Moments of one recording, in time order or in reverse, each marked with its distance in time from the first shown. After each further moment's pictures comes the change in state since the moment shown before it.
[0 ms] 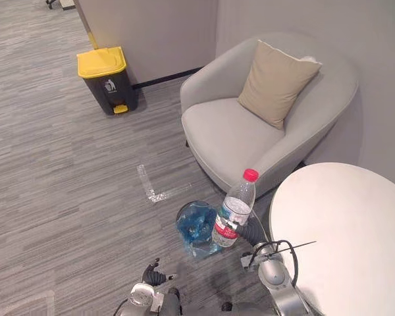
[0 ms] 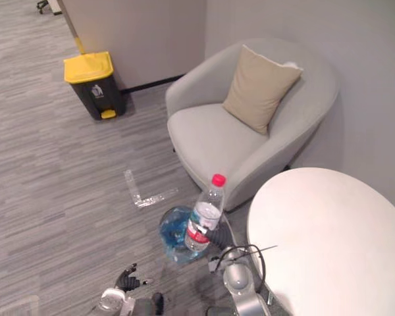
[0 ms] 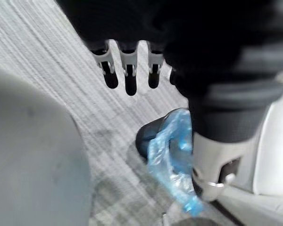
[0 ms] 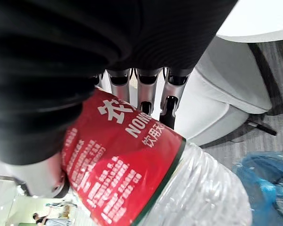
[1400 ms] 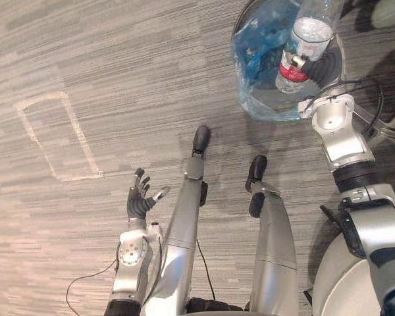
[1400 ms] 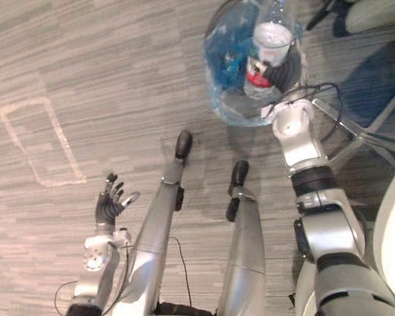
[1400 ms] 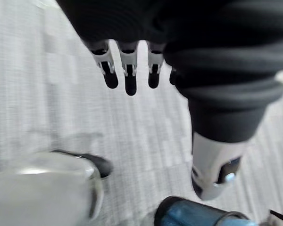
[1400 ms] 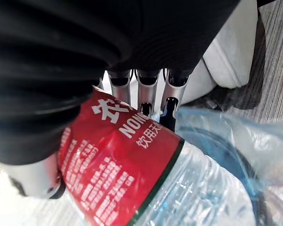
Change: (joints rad) left arm 0.080 -0.059 0.094 -0.930 -0.236 -0.136 0.048; right arm -1.172 -0.529 -0.019 0.495 0.132 0.040 -0.208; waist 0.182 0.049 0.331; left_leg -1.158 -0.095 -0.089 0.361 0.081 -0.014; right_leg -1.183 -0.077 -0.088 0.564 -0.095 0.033
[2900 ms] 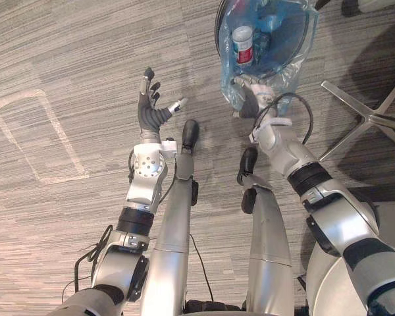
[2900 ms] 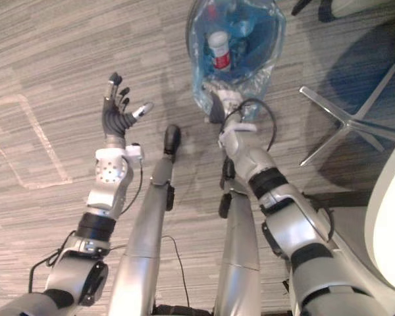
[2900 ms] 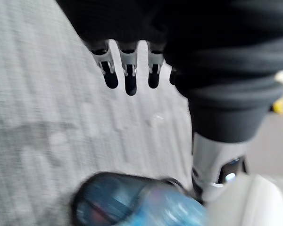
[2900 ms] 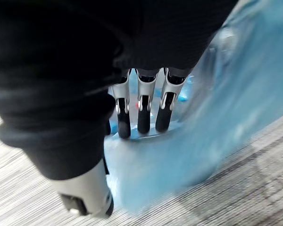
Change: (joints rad) left arm -0.793 0.060 0.082 0.352 0.015 0.120 0.159; right arm -0.072 0.227 0.200 0.177 -0.484 0.119 0.047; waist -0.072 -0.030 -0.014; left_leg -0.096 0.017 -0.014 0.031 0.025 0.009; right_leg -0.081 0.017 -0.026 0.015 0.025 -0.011
